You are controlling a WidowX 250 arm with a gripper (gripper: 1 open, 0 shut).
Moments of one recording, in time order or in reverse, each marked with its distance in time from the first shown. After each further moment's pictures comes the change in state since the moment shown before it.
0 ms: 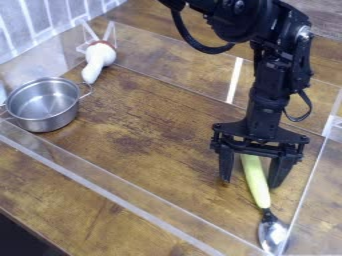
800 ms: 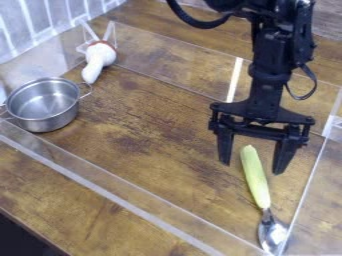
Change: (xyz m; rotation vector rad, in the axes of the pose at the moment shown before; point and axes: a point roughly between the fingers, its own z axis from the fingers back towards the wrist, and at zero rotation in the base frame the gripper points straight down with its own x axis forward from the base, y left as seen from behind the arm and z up) arm -0.008 0.005 0.029 -0.025 0.019 -0.080
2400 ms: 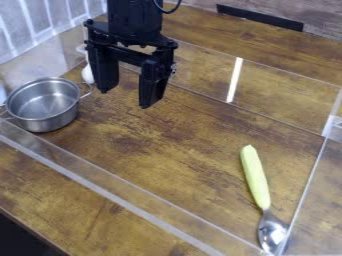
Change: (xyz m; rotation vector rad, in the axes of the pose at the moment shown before) arm -0.020 0.132 0.073 0.022 -0.061 -0.316
